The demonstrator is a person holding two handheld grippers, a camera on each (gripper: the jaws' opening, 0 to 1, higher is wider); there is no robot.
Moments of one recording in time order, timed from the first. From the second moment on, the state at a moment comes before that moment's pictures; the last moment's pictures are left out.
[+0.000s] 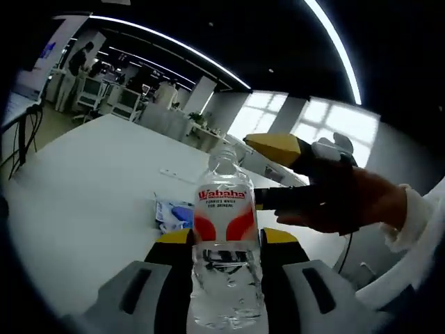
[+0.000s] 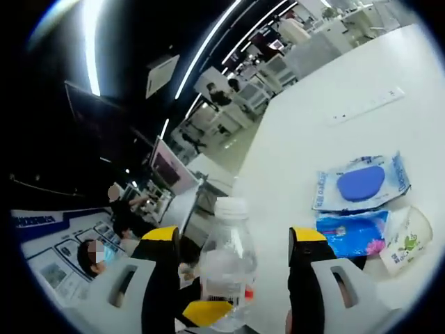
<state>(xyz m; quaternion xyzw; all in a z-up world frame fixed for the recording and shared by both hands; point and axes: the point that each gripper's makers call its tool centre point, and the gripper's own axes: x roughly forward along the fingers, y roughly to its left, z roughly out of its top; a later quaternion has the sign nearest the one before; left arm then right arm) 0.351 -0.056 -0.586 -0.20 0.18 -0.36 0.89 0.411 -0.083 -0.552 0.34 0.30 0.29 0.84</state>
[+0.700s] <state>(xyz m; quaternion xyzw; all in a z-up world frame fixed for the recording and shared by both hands) 0.334 -0.038 -0.592 -0.08 0.18 -0.37 0.91 0.399 -0.047 -0.536 0.30 0.25 0.38 0.84</state>
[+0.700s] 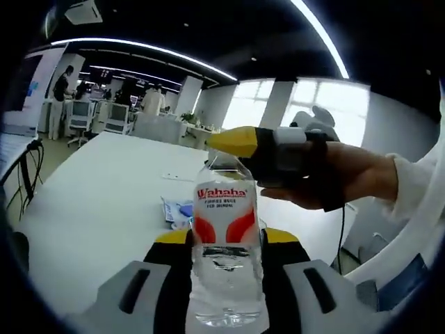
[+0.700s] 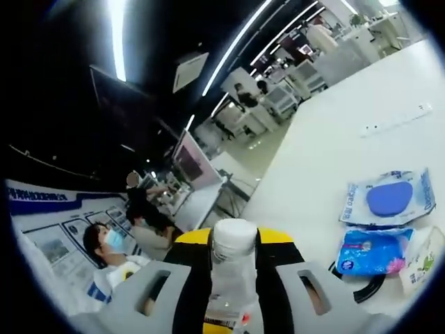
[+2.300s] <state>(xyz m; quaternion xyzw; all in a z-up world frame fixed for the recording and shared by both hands) 0.308 0.021 -0.625 0.05 0.14 -0.36 0.92 0.391 -0.013 -0.492 0.03 0.11 0.65 0.75</state>
